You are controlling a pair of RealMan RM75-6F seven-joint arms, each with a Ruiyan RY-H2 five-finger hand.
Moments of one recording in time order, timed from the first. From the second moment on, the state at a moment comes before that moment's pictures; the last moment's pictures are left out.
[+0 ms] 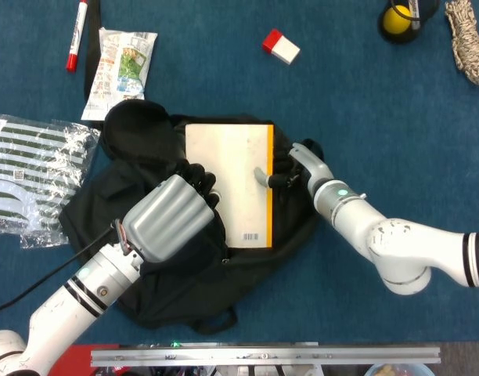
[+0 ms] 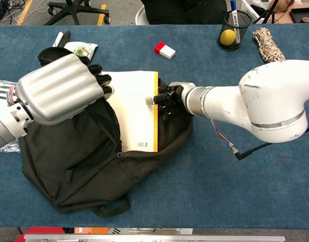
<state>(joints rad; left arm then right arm) -0.66 -1.25 0.10 -2.12 1.43 1.17 1.23 1.03 -1.63 0.39 -1.71 0.16 0.80 -0.02</state>
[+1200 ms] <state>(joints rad) -0.65 -1.26 0.06 -2.12 1.41 1.13 1.27 1.01 -1.45 0.30 -1.74 -0.19 0.53 0.14</state>
